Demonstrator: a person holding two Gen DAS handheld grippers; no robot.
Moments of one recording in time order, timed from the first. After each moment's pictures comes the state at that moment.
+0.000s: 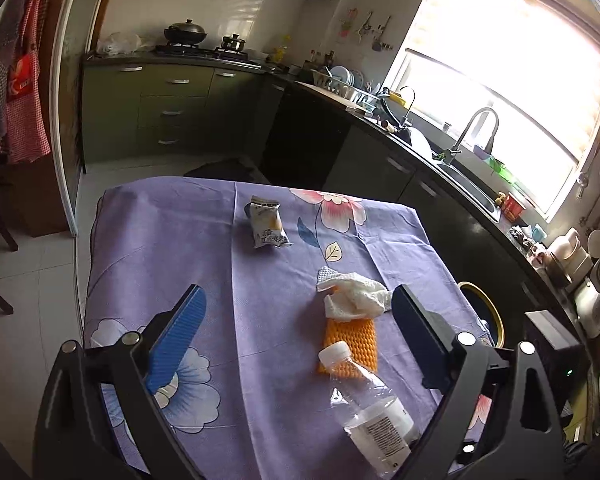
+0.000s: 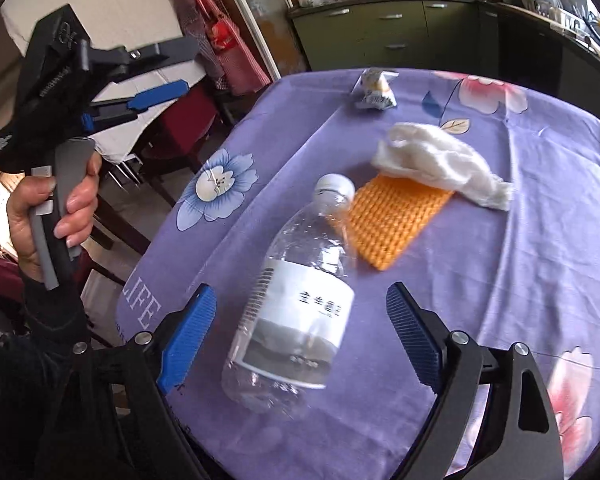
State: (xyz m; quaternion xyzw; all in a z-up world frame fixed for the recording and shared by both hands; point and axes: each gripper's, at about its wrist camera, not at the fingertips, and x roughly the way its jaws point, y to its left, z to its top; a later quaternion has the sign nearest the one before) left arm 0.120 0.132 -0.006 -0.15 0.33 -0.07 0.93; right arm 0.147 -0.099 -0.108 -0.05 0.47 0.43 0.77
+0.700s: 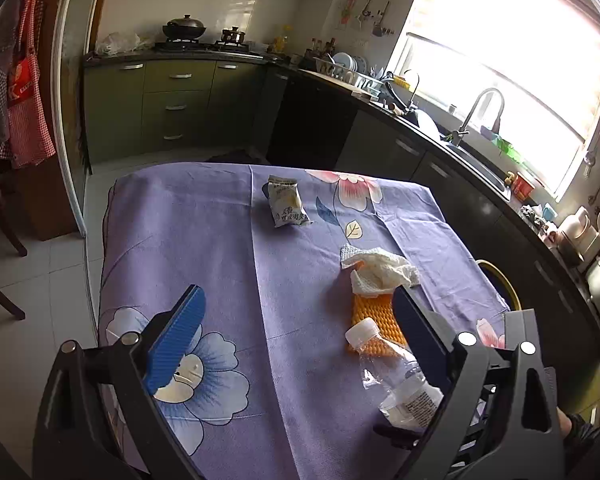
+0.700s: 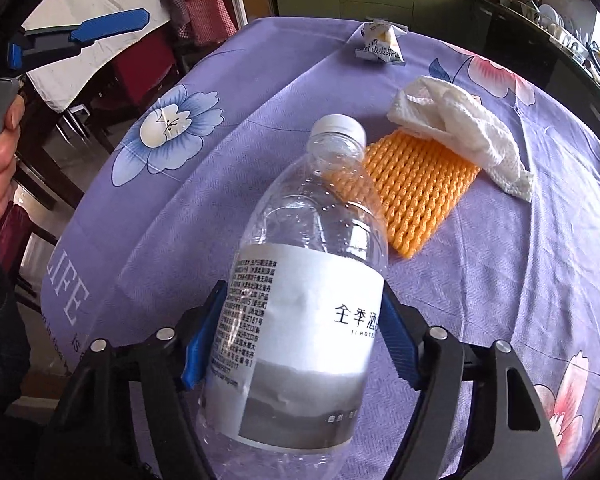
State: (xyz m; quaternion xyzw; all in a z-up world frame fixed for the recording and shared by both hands) left arm 0.114 0.137 -0.031 -0.12 0.35 -0.06 0.93; right arm 0.140 -0.055 -0.155 -0.16 0.49 0.35 0.78
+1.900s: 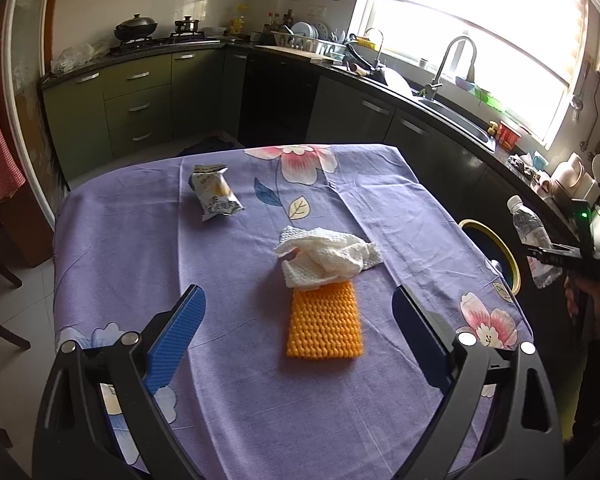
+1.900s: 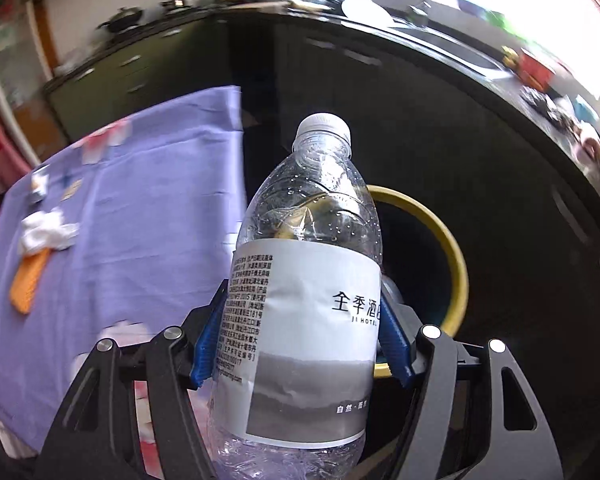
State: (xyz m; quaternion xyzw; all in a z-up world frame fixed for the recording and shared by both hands) left arm 0.146 0.051 -0.028 -0.05 0.39 -0.10 0.92; right arm 0.240 -0.434 -0.096 0.00 0.47 0.02 0.88
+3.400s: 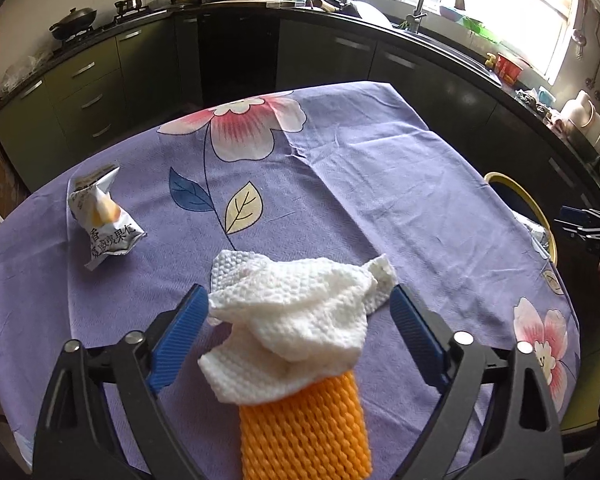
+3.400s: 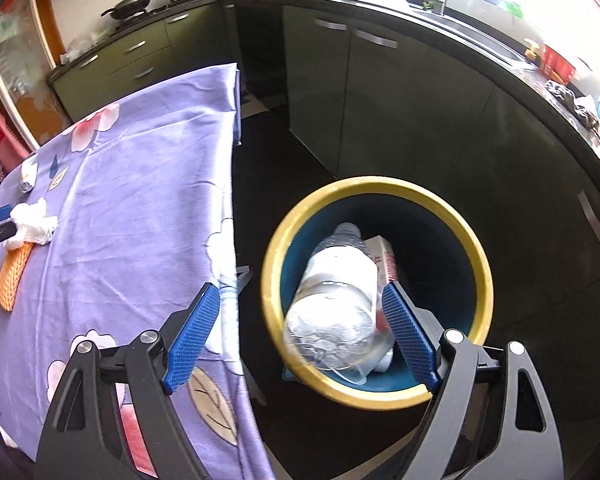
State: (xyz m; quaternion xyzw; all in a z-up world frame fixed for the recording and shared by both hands) left arm 0.272 -0.020 -0.101 0.02 0.46 -0.14 0.88; right arm 0.262 -0.420 -0.128 -0.01 0.48 0.05 0.88
